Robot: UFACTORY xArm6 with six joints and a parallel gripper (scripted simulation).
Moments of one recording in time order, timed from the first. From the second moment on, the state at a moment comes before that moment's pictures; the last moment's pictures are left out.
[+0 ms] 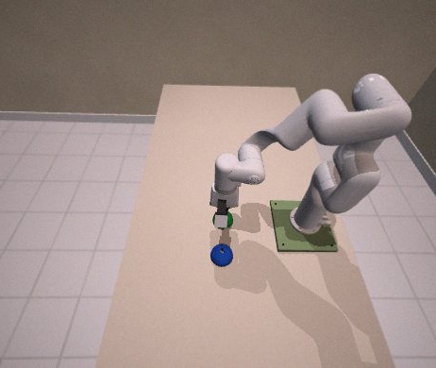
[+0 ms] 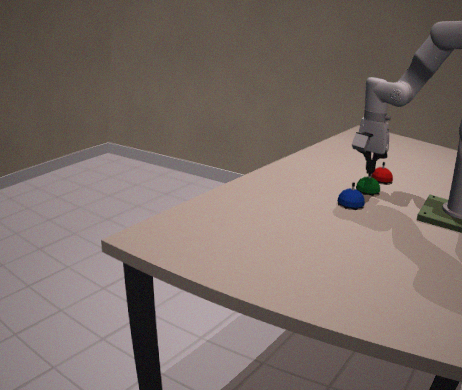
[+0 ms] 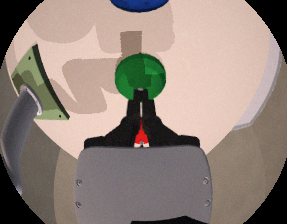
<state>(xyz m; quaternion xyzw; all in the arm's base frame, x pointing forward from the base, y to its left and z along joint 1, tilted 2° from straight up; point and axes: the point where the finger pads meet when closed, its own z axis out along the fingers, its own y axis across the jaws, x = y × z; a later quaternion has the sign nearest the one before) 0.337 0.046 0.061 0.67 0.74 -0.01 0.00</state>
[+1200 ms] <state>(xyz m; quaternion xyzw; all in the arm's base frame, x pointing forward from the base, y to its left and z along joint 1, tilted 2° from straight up) 0.336 0.046 0.060 0.67 0.74 -0.02 0.00</state>
